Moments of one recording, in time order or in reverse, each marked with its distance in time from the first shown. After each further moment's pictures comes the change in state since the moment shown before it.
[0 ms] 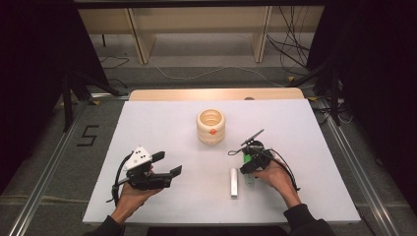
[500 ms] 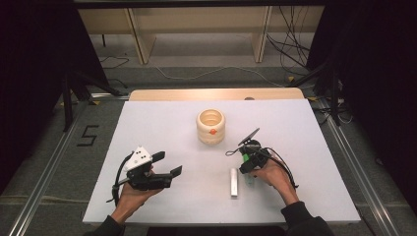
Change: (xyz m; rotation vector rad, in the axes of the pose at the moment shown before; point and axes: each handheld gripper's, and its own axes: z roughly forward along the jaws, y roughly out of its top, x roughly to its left) left arm -0.001 0.000 0.000 0.000 0.001 0.009; right arm 0.004 0.007 0.001 0.038 -0.012 -0.023
